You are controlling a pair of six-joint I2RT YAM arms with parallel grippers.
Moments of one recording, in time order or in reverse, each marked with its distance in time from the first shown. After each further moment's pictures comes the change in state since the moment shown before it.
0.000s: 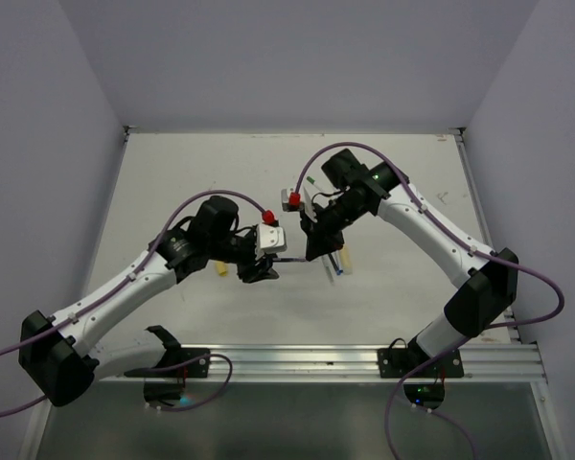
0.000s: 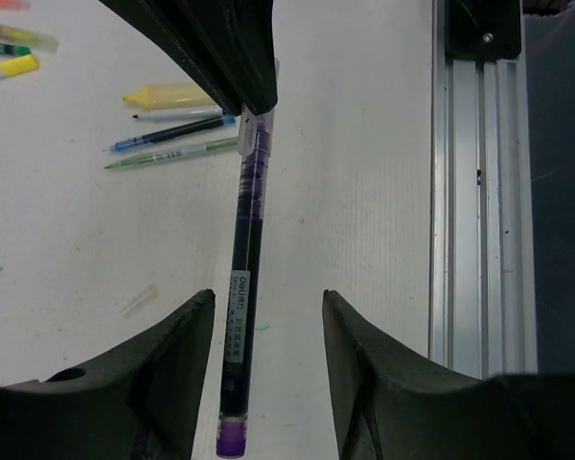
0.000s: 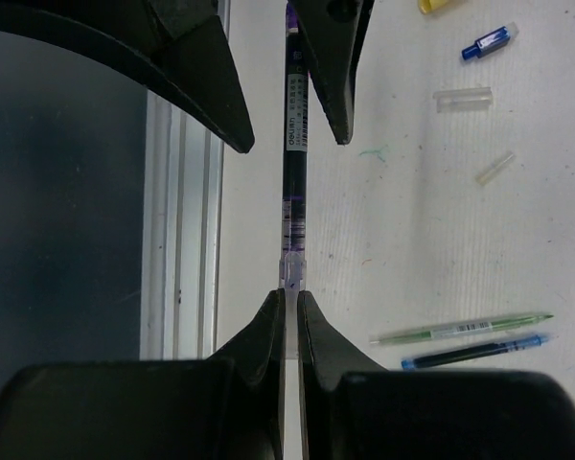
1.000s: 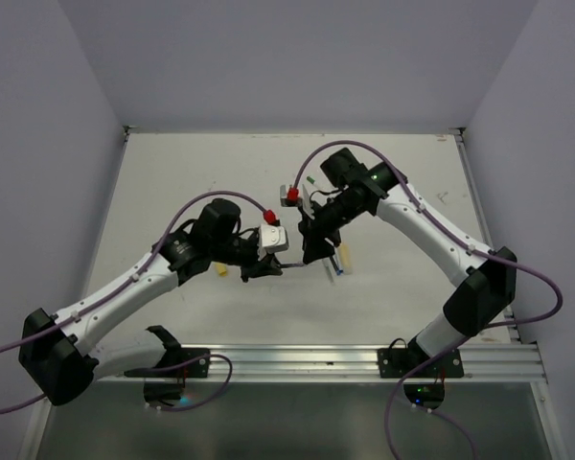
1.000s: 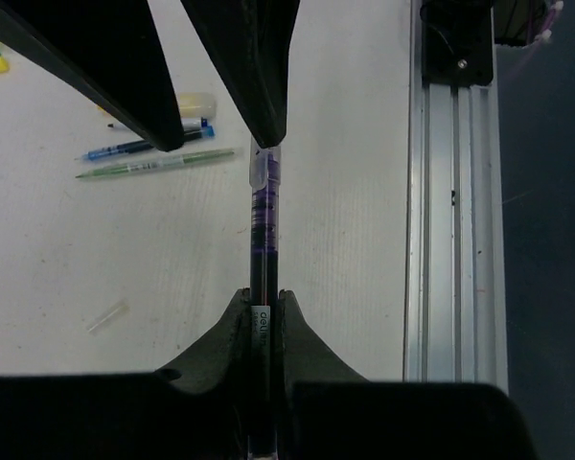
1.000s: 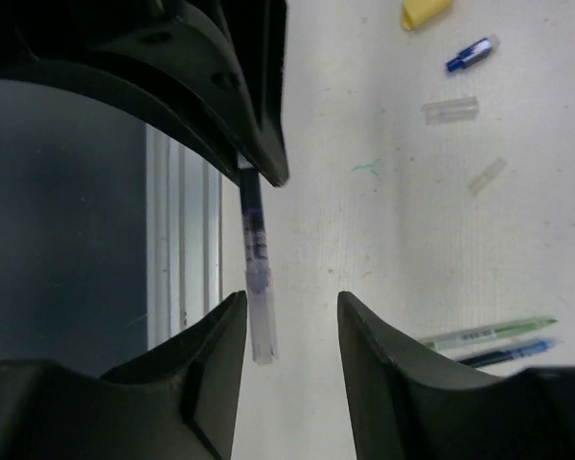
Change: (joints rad) left arm -0.017 0.031 -0.013 0.050 0.043 -0.084; right arm 0.002 0.016 0.003 0.019 -0.017 0.056
